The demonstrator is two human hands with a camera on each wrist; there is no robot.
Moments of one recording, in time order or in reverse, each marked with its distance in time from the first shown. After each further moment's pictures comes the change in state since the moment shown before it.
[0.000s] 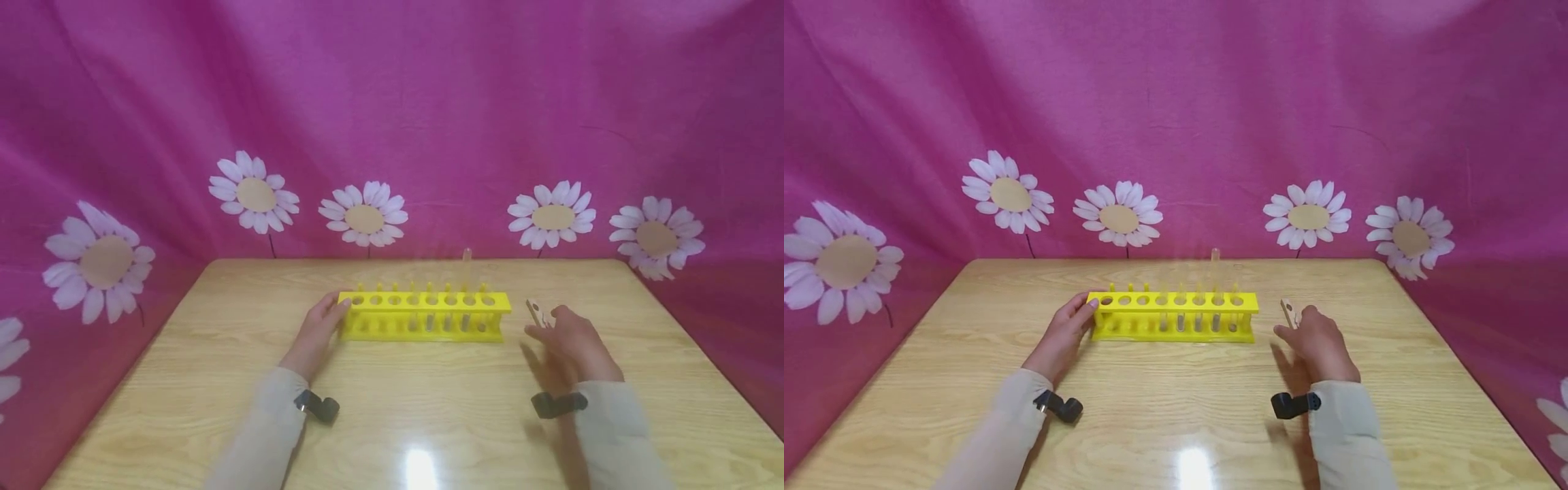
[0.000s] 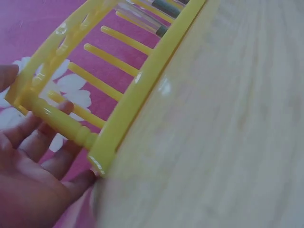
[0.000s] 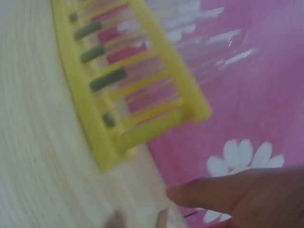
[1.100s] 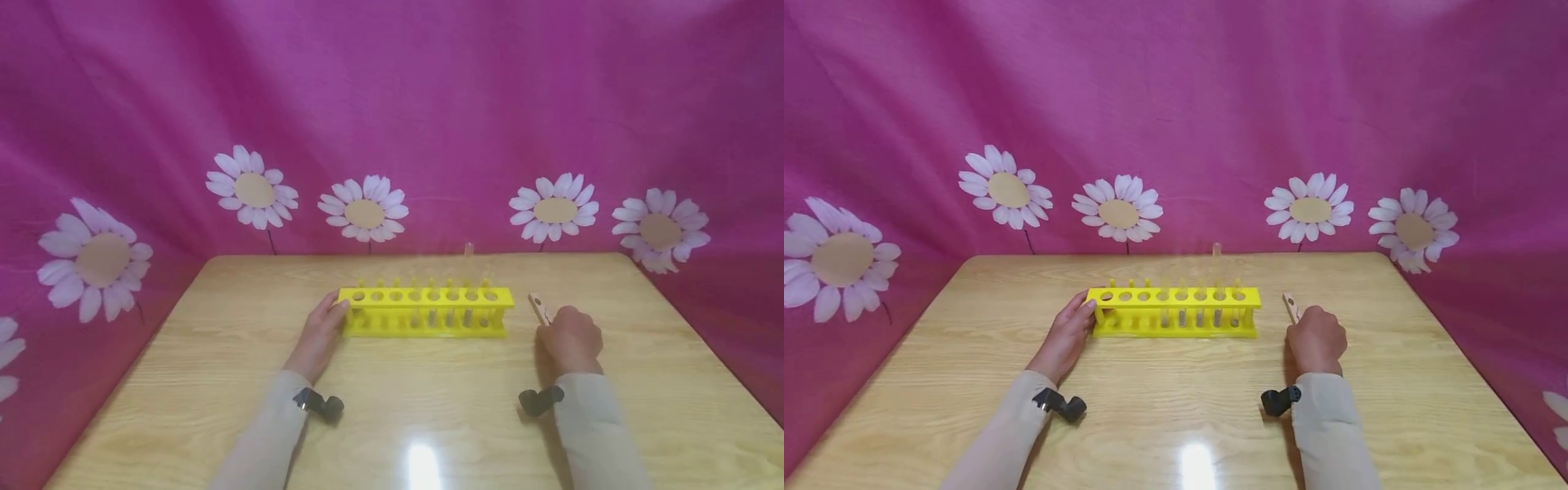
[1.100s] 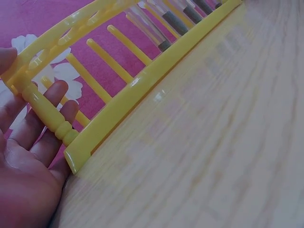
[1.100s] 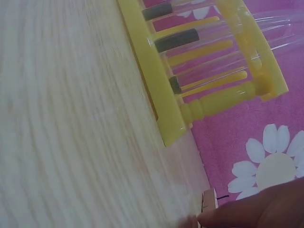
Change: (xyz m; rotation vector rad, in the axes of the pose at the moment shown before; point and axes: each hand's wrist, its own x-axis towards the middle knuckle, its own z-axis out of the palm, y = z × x) left_hand -0.004 -0.013 0.008 -0.291 -0.008 -0.017; right_hand 0.026 0.013 0.025 -0.172 0.295 0.039
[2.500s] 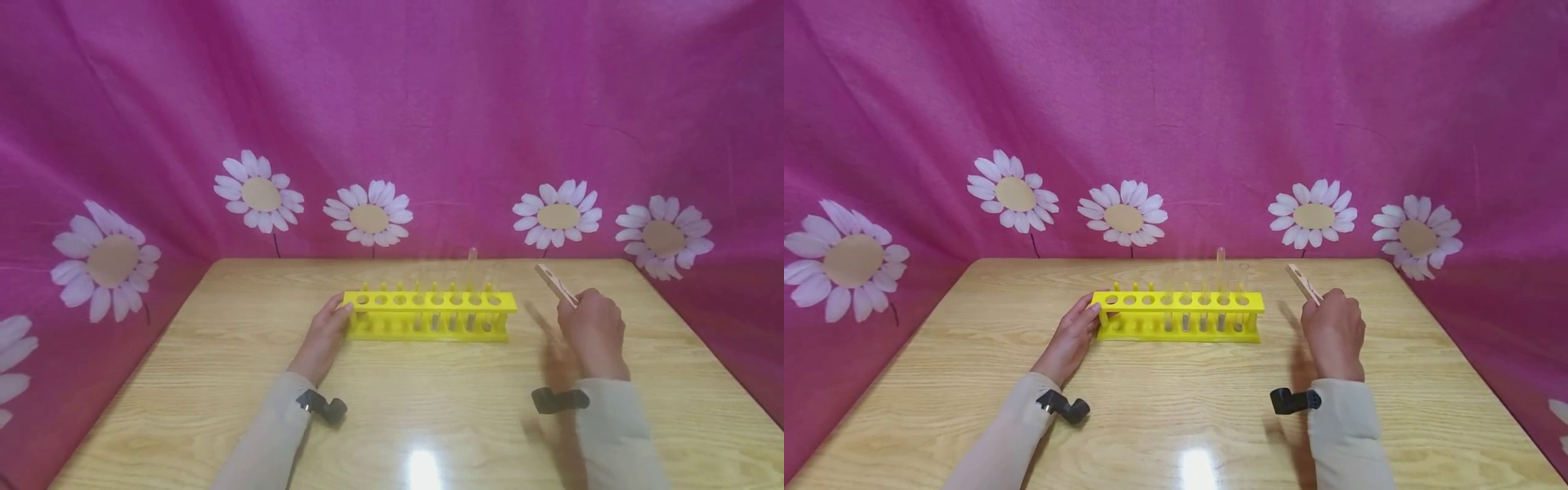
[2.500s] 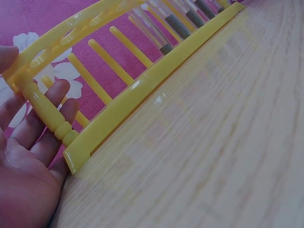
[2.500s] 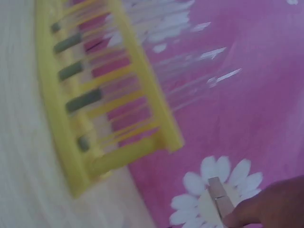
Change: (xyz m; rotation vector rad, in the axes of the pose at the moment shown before) left_hand 0.003 -0.002 -0.002 -0.008 -0.005 -0.029; right_hand -0.015 -0.015 -0.038 0.152 0.282 -0.112
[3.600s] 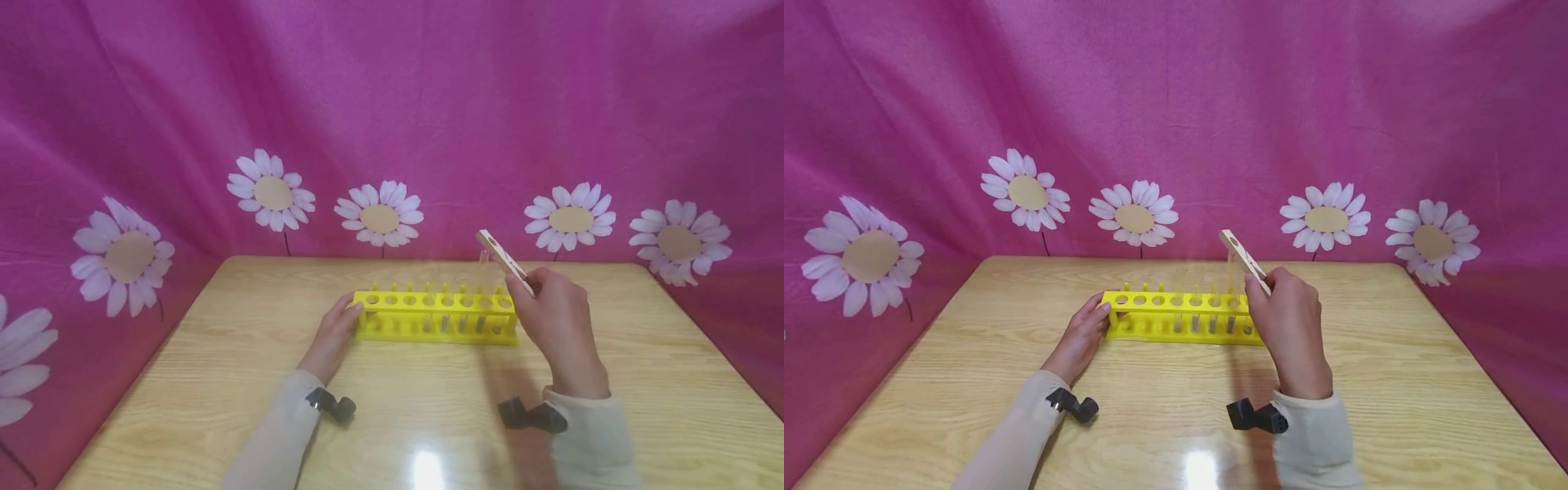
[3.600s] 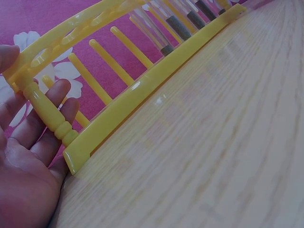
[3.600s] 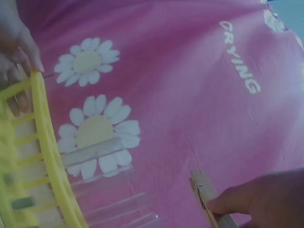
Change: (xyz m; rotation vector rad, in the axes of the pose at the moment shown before) left_hand 0.002 -0.001 -0.001 -0.021 -0.008 0.012; right_hand -0.051 -0.112 -0.025 0.175 -0.121 -0.096
